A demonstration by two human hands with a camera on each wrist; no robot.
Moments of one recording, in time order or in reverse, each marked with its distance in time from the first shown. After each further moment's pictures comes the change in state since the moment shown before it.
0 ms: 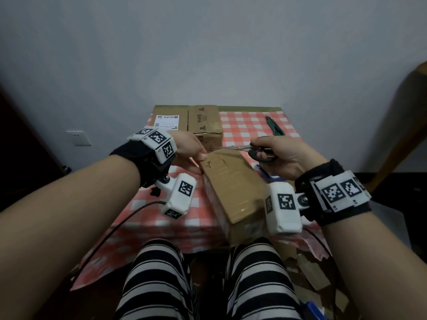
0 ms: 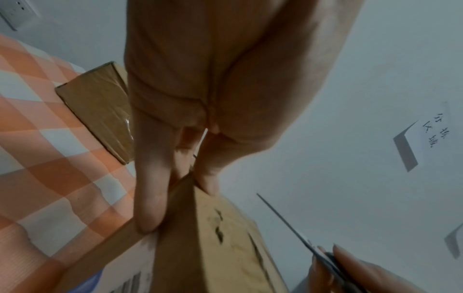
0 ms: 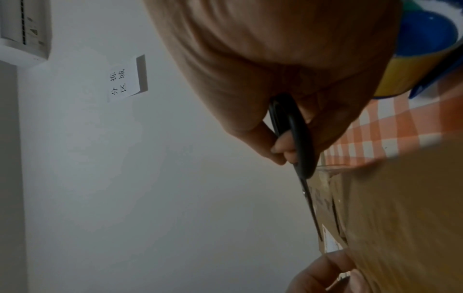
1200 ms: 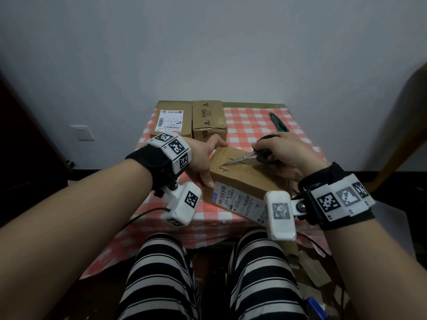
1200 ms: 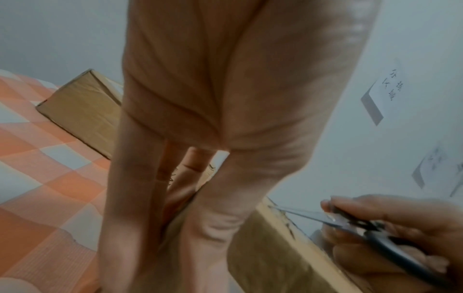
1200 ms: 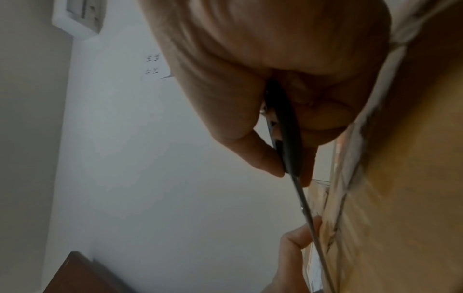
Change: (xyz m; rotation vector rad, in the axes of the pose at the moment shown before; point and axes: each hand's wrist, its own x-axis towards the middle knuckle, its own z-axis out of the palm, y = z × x) left_hand -0.012 -0.003 0.018 0.391 -0.174 0.038; right_hand -0.002 0.013 0.000 -0.463 0.117 -0.156
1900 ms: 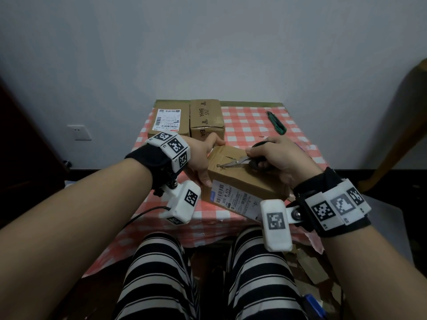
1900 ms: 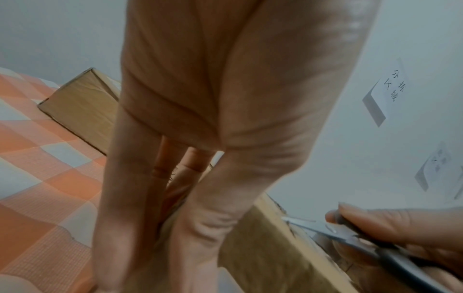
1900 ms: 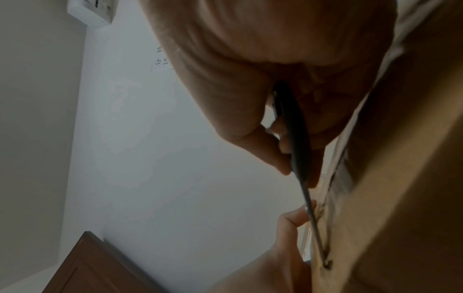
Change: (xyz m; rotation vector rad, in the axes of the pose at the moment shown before) left_hand 0.000 0.001 0.001 0.065 0.045 0.013; right_hand -0.017 0.002 0.008 -0.035 0.026 0.032
